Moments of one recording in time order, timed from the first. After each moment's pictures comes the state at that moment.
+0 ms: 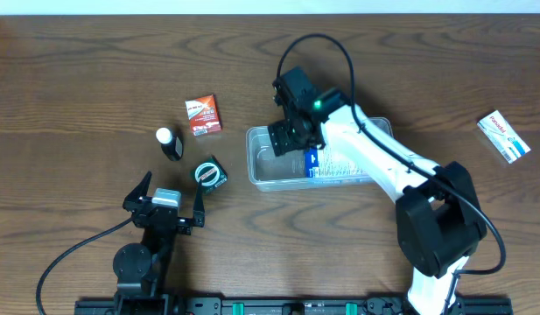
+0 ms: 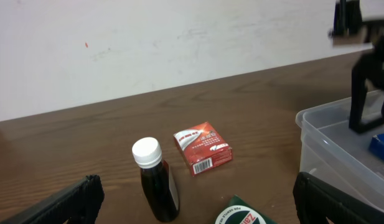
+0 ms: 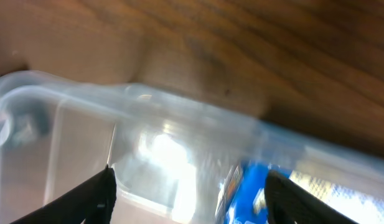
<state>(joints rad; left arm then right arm) -0.03 0.01 0.02 -0.11 0.12 0.14 0.59 1.97 1.59 -0.89 -0.07 0.31</state>
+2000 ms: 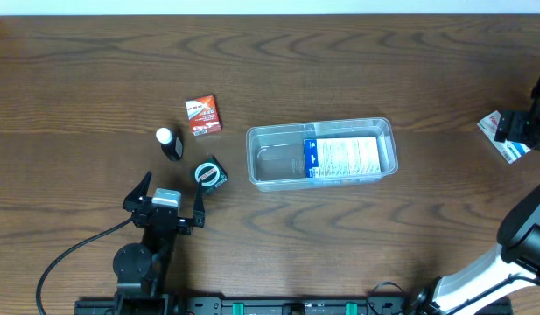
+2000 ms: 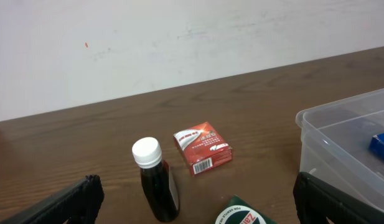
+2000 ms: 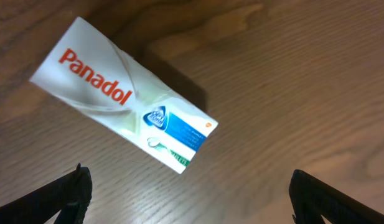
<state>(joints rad) -0.03 0.01 0.02 -0.11 0.12 0.14 -0.55 1.94 1.47 -0.72 0.20 -0.21</state>
